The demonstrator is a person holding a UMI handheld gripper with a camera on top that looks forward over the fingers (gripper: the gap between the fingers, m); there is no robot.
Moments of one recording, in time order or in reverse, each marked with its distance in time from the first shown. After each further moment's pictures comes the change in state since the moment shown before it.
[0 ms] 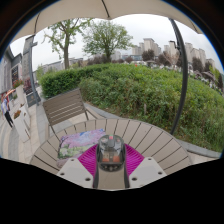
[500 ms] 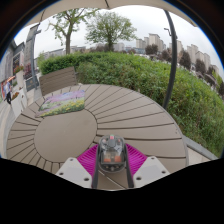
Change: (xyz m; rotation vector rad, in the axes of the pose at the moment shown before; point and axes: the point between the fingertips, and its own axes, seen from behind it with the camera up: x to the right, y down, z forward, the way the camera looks) arm 0.126 0.181 -0.031 -0.112 0.025 -0.083
